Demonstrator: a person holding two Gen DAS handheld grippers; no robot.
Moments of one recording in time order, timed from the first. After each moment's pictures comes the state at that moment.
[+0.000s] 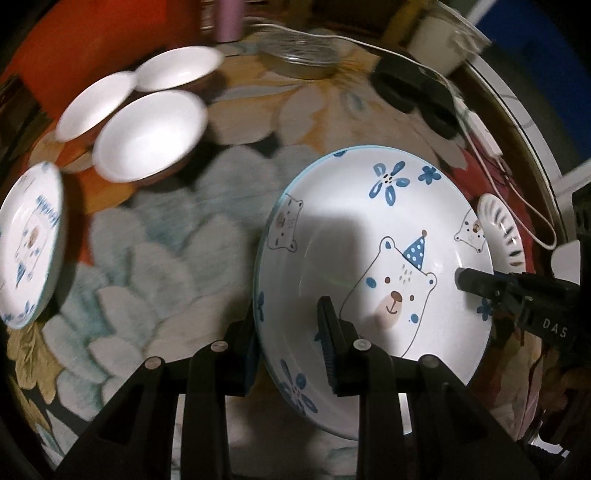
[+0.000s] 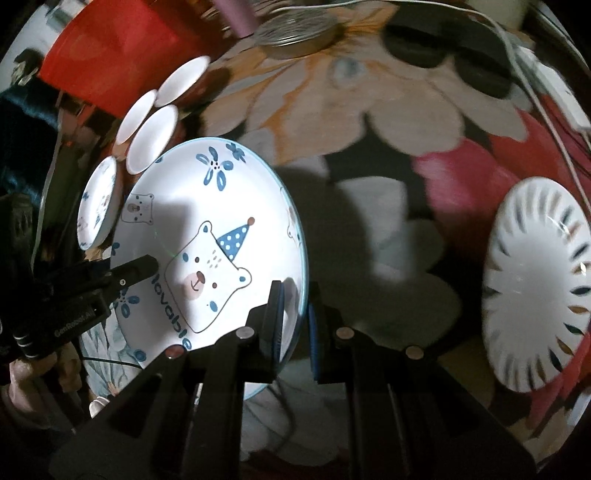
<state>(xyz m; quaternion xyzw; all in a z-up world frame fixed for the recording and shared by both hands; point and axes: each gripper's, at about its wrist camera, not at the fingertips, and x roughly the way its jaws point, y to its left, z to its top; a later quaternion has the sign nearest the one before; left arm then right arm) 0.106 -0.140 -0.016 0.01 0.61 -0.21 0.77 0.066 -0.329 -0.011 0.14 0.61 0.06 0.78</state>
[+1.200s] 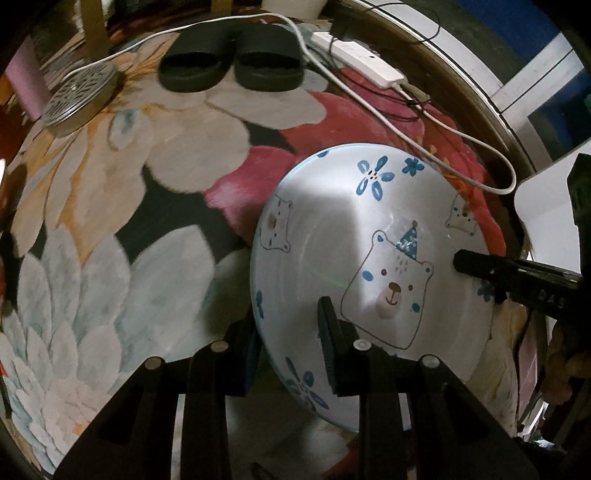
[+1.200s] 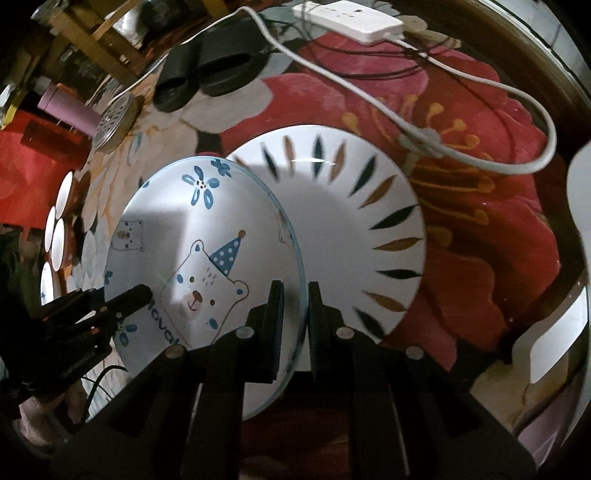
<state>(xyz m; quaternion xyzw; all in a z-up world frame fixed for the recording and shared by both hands) 0.080 -0.367 -0.018 0.09 0.60 -0.34 0.72 -0.018 -0.537 -0.007 0.25 0.59 -0.12 0.76</state>
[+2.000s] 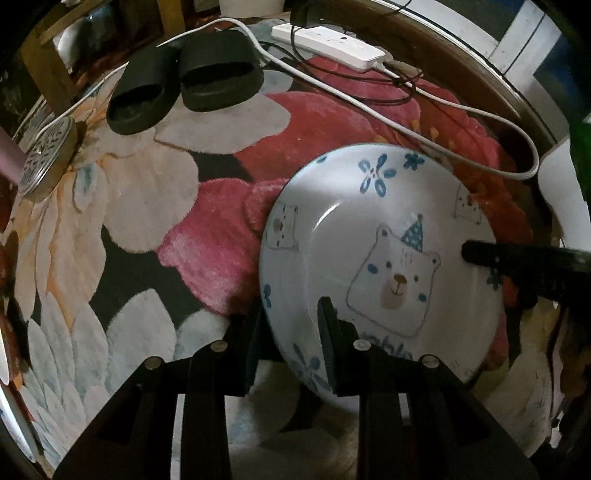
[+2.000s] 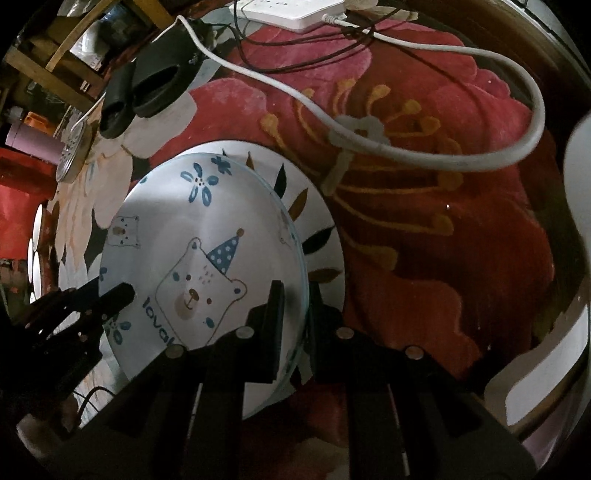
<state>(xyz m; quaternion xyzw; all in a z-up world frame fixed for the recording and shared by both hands) 0.075 -0.436 -0.032 0.19 0.57 -0.34 0.73 -0.024 -0.594 -0.037 0.27 0.59 -0.16 0.75</state>
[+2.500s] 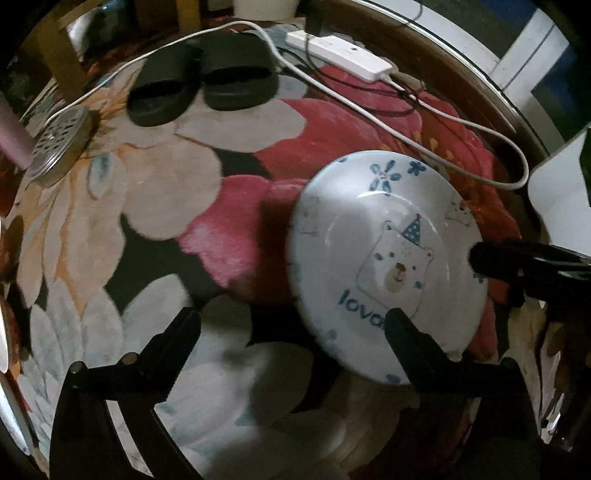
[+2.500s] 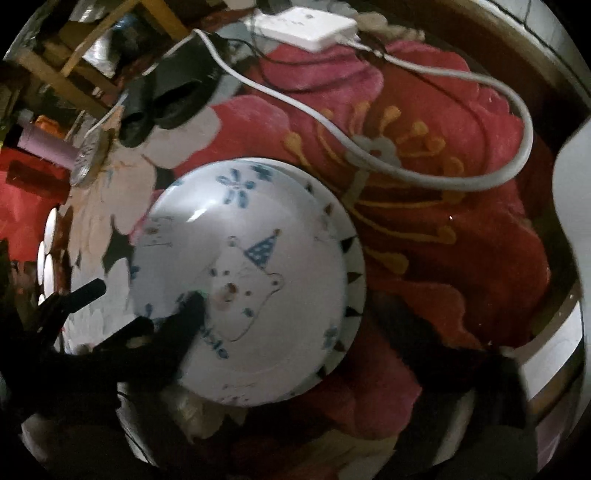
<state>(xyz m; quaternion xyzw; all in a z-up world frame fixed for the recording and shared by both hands) 0.081 -0.405 -0.016 0.16 0.57 -0.33 0.73 -0.028 -0.580 -0.008 0.27 0.56 -0.15 0.77</state>
